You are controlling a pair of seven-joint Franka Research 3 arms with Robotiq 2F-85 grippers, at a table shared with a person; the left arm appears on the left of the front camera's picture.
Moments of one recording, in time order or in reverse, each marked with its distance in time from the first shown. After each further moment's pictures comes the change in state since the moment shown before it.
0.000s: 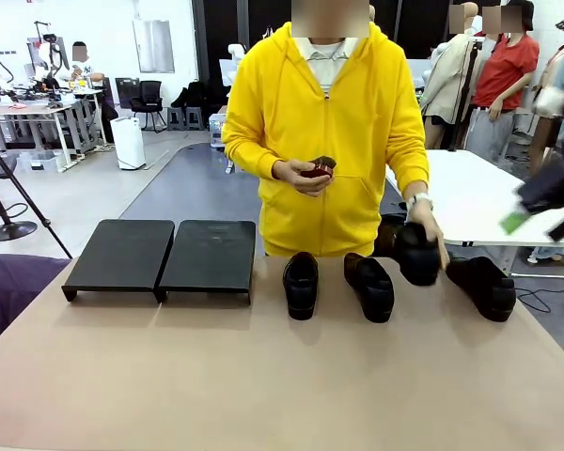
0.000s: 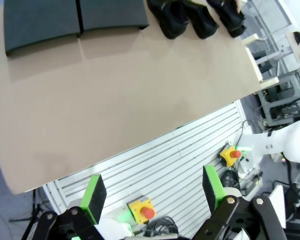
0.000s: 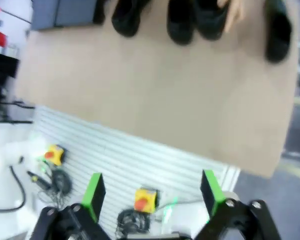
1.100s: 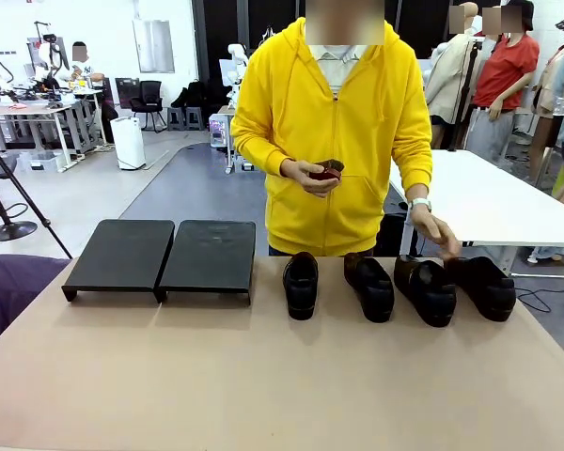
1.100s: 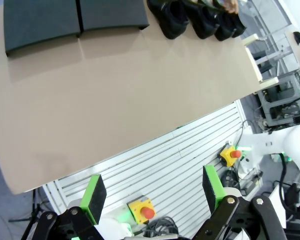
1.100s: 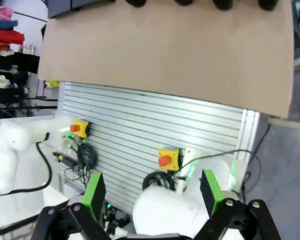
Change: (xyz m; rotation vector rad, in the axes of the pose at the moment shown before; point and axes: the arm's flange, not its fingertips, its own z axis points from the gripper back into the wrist) left arm 0.000 0.000 0.000 0.000 -0.001 0.000; right arm -0.080 0.000 0.067 0.084 0.044 -0.114
